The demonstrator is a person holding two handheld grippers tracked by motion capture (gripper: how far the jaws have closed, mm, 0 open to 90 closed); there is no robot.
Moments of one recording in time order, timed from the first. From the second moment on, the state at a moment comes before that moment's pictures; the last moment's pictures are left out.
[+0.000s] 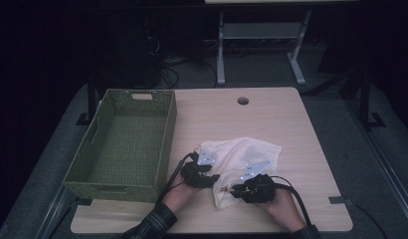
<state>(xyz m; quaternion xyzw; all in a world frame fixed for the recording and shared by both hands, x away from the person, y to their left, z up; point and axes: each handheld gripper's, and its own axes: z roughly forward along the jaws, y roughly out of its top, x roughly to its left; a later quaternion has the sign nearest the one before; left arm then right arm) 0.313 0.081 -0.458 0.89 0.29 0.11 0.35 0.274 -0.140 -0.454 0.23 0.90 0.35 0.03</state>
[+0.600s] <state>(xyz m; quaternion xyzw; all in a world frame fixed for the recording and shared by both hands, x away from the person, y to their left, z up) 0.313 0.078 -0.463 0.89 0.29 0.11 0.34 0.318 -0.189 -0.431 0.30 0.86 0.40 0.09</state>
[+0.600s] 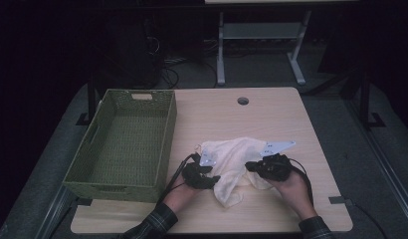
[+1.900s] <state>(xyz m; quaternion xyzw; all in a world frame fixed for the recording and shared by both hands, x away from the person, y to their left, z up) 0.314 0.078 -0.463 0.89 0.28 0.10 0.33 0.339 -0.224 -0.445 0.37 0.85 0.36 0.12</state>
